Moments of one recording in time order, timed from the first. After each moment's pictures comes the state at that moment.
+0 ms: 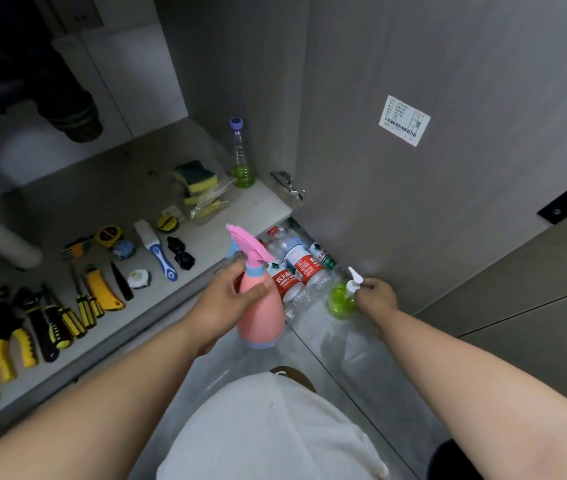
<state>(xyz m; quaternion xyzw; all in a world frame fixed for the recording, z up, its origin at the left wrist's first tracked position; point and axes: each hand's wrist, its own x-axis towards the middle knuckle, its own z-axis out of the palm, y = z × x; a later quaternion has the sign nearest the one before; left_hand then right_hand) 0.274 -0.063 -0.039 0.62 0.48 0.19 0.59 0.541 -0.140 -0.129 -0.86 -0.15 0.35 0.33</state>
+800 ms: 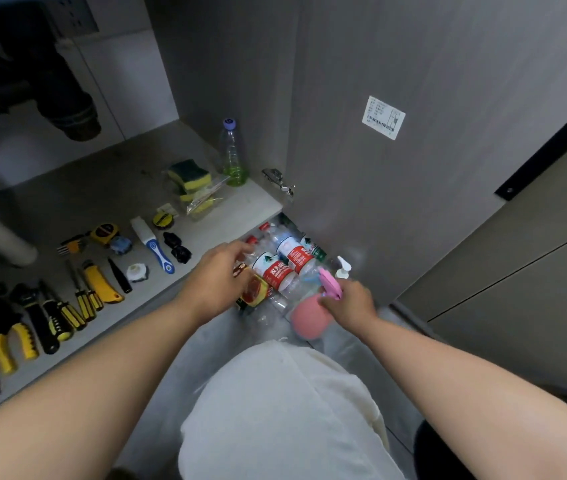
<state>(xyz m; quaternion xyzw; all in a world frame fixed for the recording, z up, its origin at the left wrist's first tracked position) 0.261 -0.060 -0.014 0.82 0.47 0.11 0.32 0.491 -0.180 -0.098 -0.84 -0.38 0.30 0.24</state>
